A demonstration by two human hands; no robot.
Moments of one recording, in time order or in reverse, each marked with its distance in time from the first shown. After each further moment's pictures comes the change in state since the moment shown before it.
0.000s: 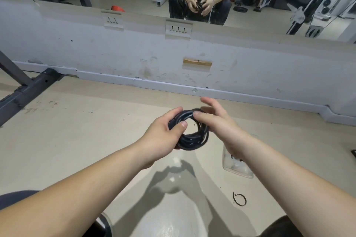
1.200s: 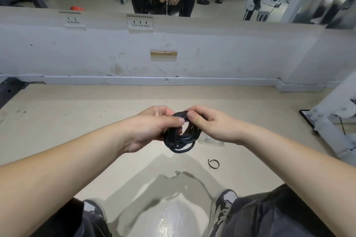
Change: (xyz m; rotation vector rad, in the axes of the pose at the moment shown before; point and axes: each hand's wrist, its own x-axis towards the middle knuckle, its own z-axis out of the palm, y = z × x) left_hand -0.070 0.029 0.046 -0.032 -0.427 -0.139; right_hand -0.136 0.014 -0.060 -0.465 -0.125 -0.102
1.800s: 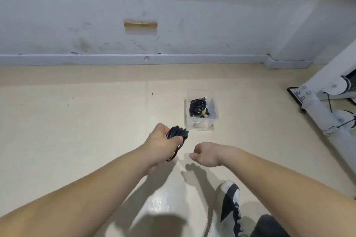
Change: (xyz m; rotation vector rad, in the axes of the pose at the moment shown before) left_hand 0.105 -0.120 0.050 0.134 0.191 -0.211; right_hand 0.041 0.172 0.071 -0.448 -0.425 0.621
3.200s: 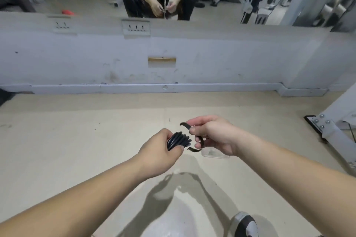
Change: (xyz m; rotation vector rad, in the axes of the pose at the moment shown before) left_hand -0.035 0.046 -0.084 0.311 0.088 0.245; right_hand -0.065 -0.088 -0.109 1.260 0.189 -0.362
